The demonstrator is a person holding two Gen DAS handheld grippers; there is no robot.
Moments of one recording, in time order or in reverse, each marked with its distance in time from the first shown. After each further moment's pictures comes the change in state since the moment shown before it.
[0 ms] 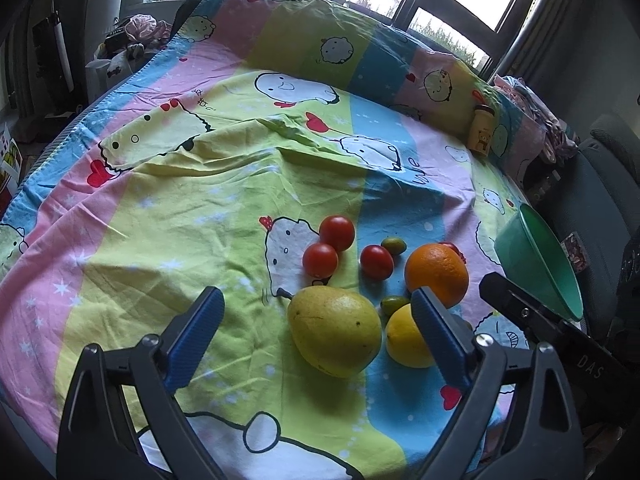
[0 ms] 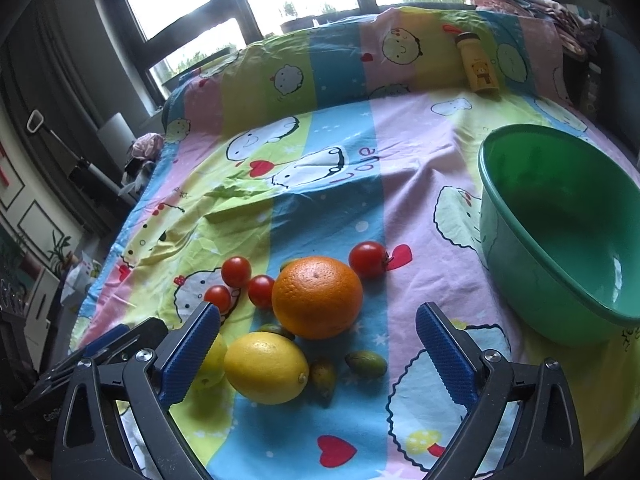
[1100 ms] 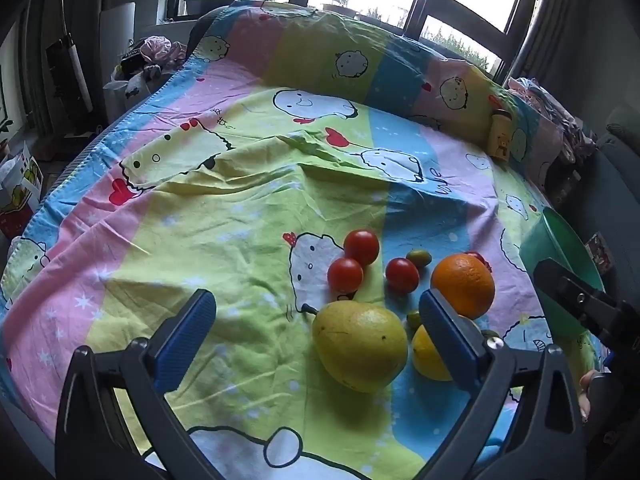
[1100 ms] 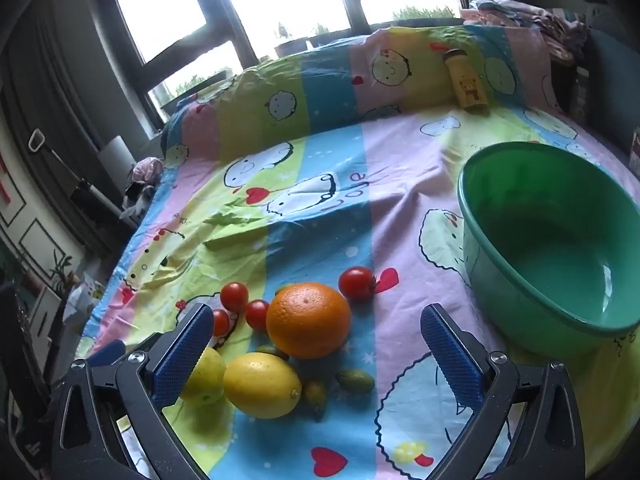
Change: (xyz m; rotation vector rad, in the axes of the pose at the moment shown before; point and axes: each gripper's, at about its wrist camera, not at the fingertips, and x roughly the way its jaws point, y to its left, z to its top) left arm 0.004 0.000 -0.001 0.031 -0.058 0.093; right arm -0.013 -0.002 -0.002 0.022 -0.081 -0.001
